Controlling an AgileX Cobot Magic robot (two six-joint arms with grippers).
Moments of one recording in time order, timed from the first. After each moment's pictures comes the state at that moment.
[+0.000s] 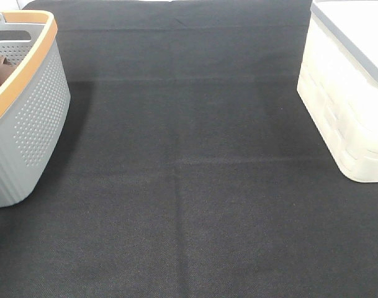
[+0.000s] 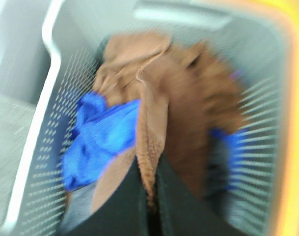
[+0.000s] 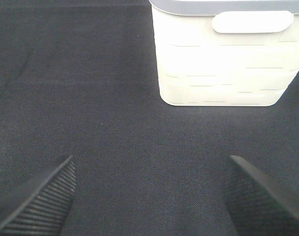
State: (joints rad) left arm 0.04 1.84 -1.96 0.15 1.17 -0.18; right arm 0.03 -0.01 -0.50 0.00 1.07 -0.01
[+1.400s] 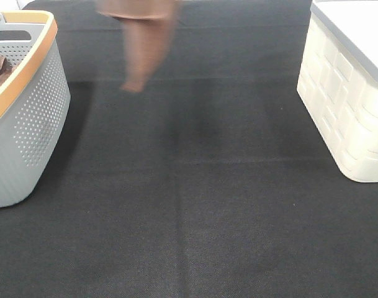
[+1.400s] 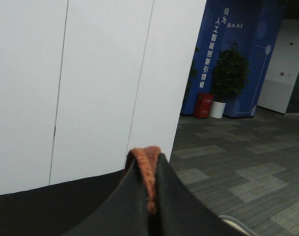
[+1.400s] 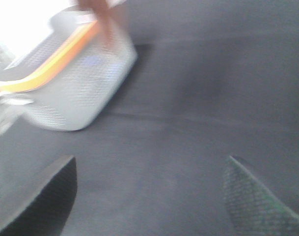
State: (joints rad) left arm -0.55 1.57 -1.96 -0.05 0.31 -0.13; right arm 0.07 0.37 -0.55 0.72 0.83 -0.40
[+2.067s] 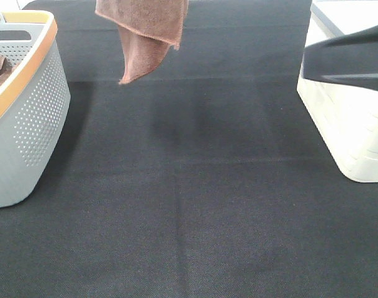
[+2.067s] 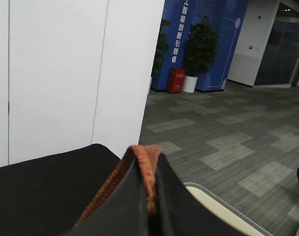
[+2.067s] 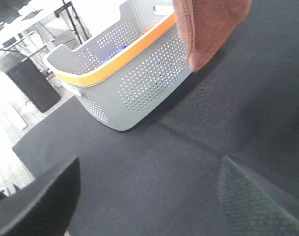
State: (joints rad) left arm -0.67 1.65 -1.96 -0.04 0.30 -0.13; right arm 0.07 0.88 -0.65 1.16 0.83 -1.07
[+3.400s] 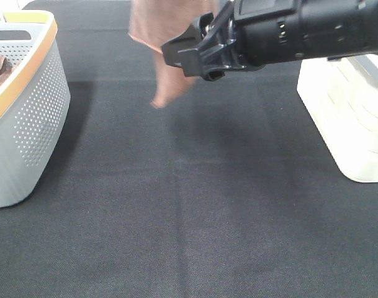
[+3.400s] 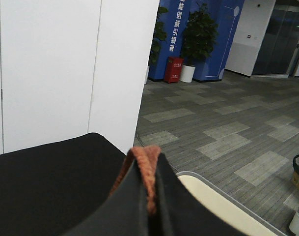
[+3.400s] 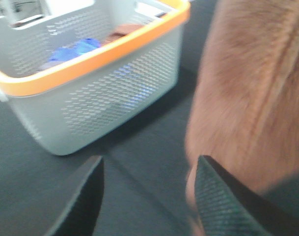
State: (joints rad) left arm -0.68 1.67 -1.96 -0.05 0.31 -0.13; right arm 0.63 1.39 -0.90 1.29 0.14 -1.37
